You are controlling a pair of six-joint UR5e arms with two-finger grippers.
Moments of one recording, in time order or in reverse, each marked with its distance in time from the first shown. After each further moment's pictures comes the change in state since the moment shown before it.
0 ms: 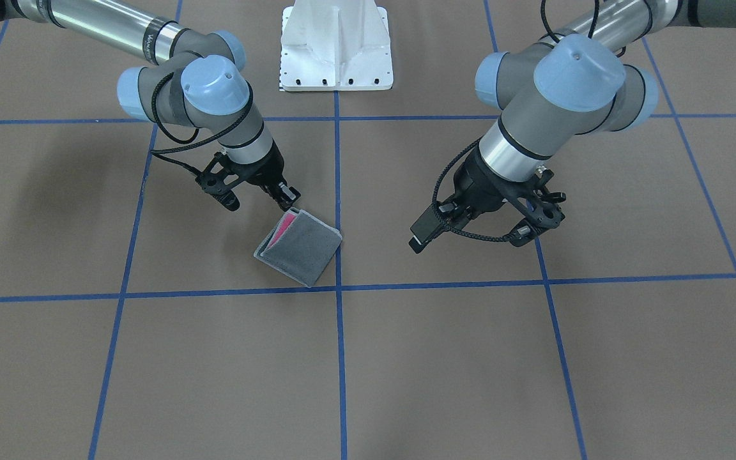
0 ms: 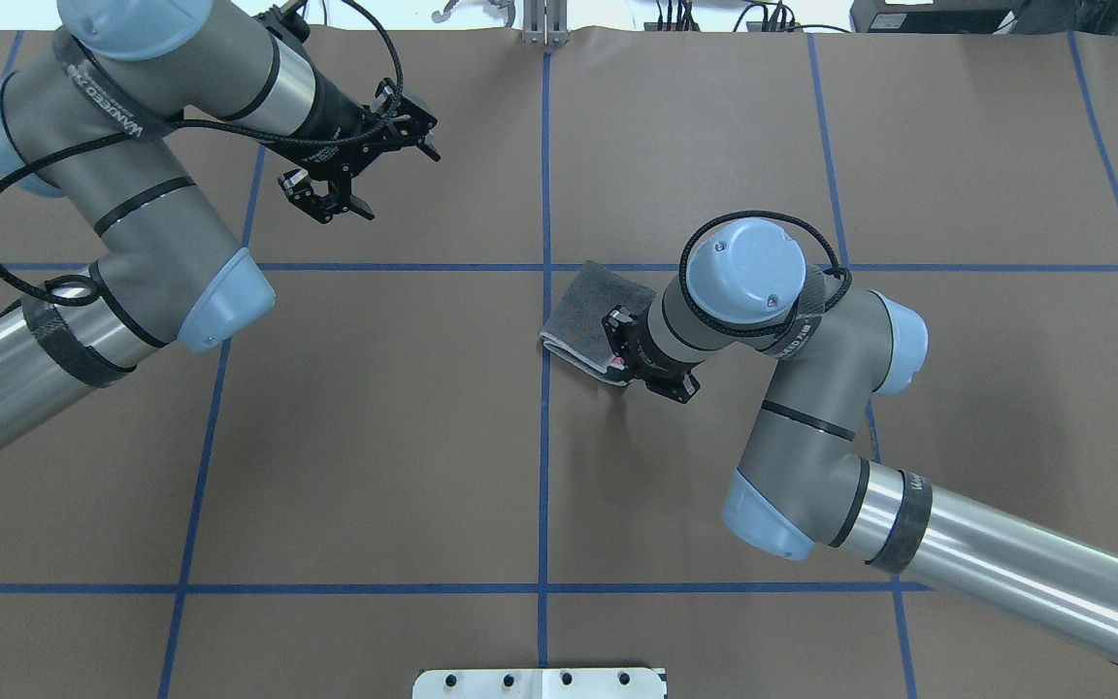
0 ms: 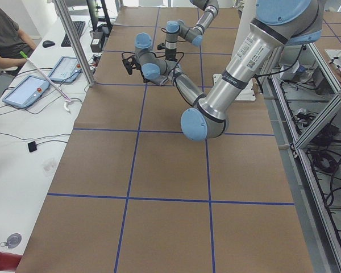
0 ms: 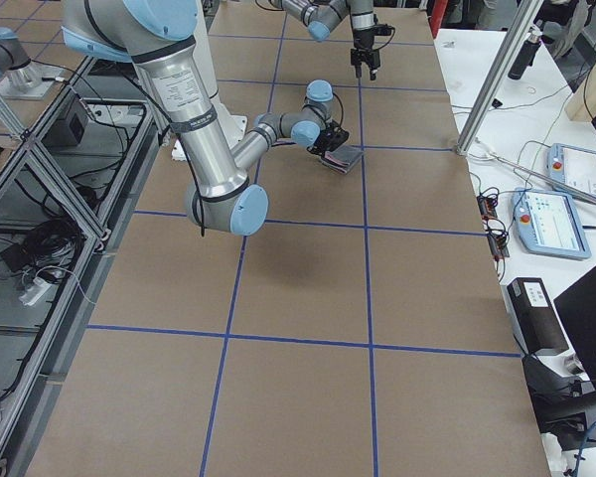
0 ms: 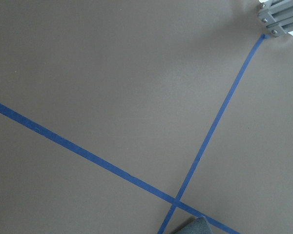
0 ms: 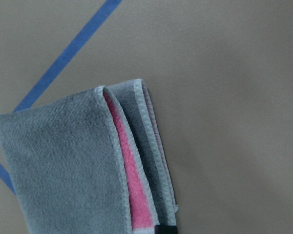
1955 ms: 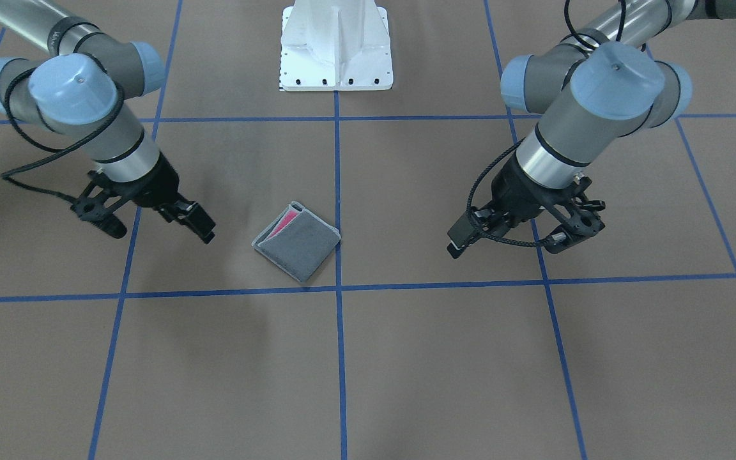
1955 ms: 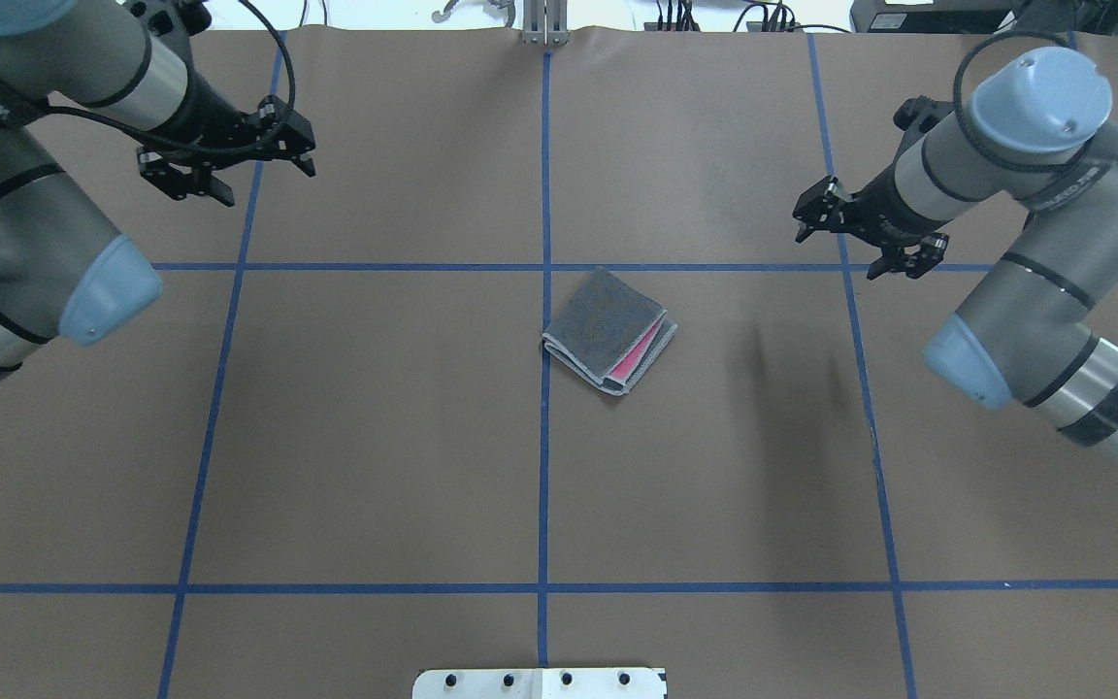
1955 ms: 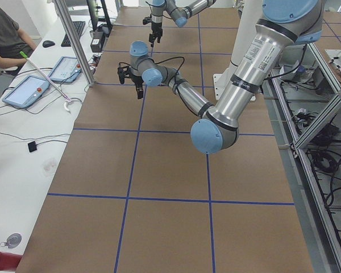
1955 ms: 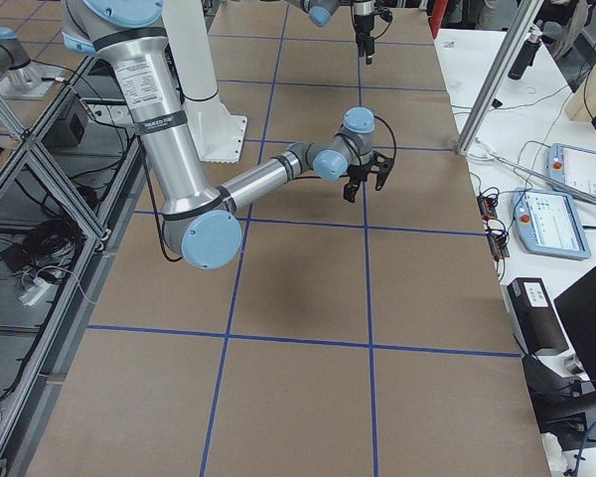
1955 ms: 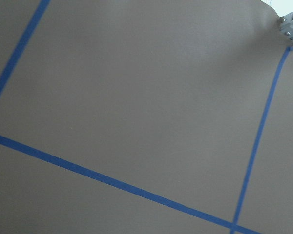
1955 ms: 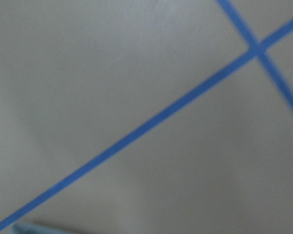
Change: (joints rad) left arm -0.115 0.172 -0.145 0.274 -0.004 0.595; right arm 0.393 -0.218 0.024 -0.012 0.207 -0.684
